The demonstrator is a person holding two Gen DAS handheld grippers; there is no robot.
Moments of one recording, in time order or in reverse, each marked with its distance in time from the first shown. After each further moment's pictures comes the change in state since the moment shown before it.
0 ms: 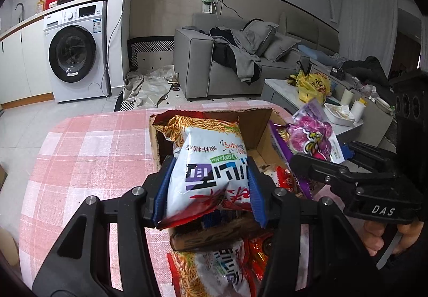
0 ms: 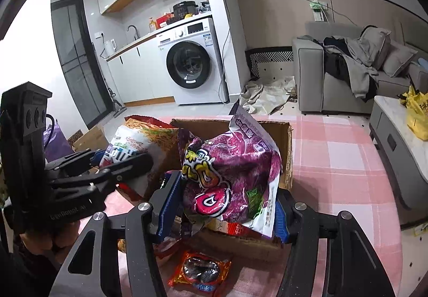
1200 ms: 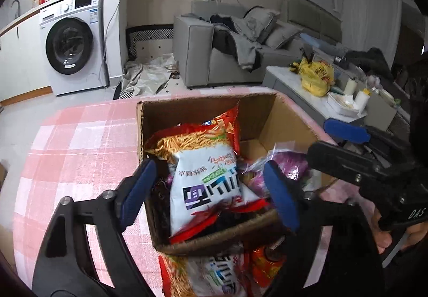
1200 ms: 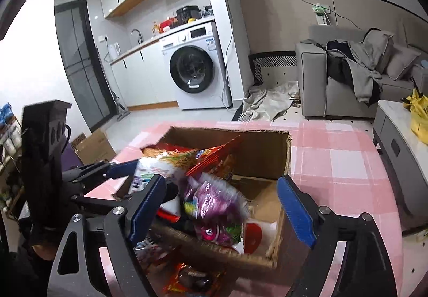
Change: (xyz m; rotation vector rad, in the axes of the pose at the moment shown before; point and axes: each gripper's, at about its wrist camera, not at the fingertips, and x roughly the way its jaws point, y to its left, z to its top) left arm 0.046 -0.018 -0.010 -0.004 0.055 -0.004; right arm 0.002 -0.018 0.014 0.000 -0.035 0.014
